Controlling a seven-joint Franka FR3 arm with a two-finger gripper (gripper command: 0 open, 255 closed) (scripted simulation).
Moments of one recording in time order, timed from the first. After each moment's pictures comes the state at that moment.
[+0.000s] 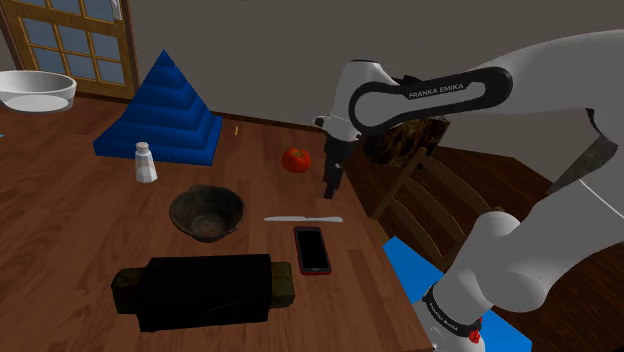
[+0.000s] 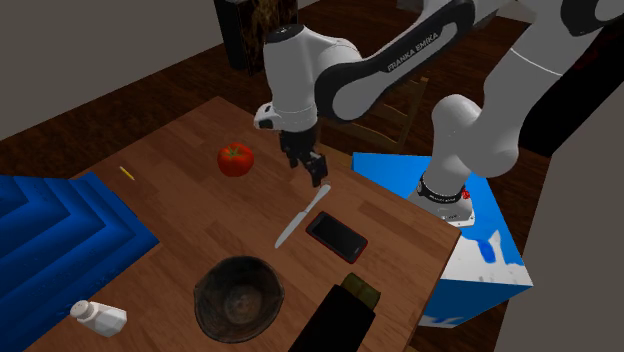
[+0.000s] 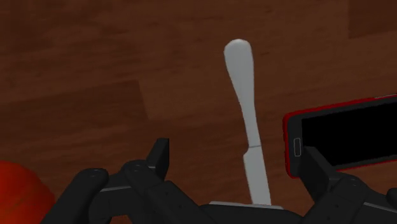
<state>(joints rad) 0.28 -0.30 -0.07 -2.42 0.08 2.04 -0.59</state>
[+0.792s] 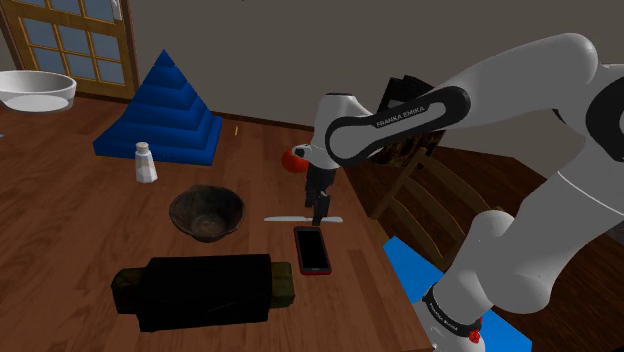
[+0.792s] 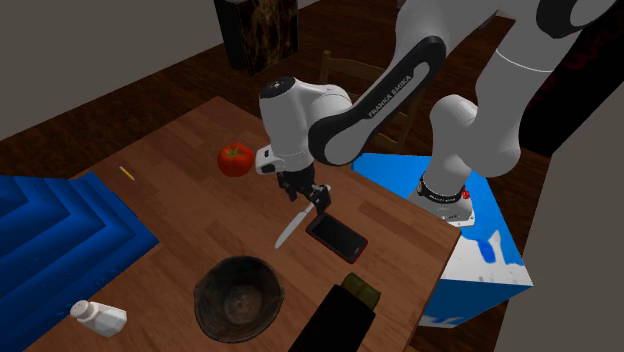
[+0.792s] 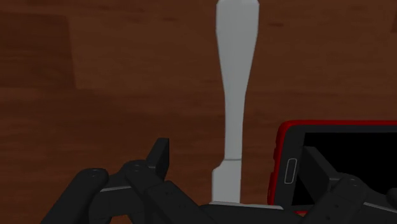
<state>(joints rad) 0.35 -0.14 -0.06 -2.46 0.15 2.19 -0.79</state>
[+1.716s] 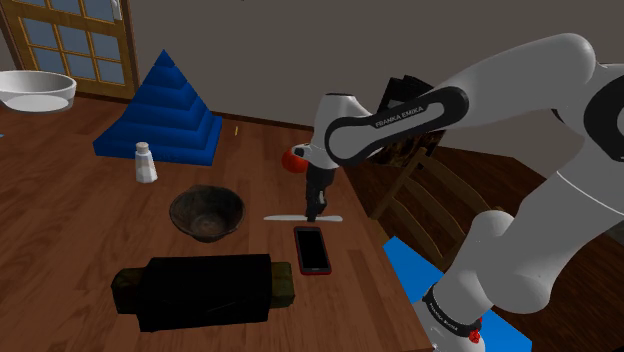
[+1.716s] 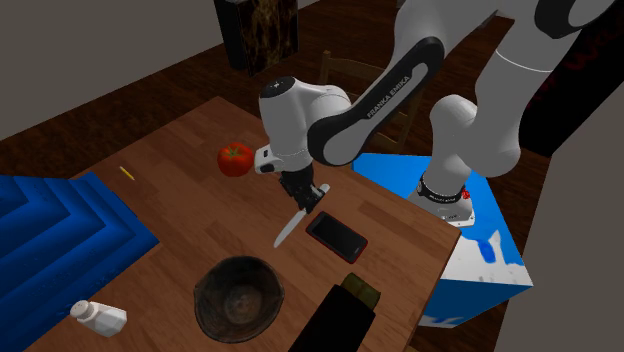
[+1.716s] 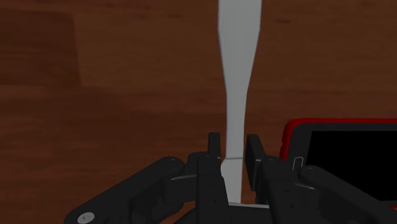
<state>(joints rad) 0.35 -0.13 -0.06 -2.46 0.16 2.21 -0.79</state>
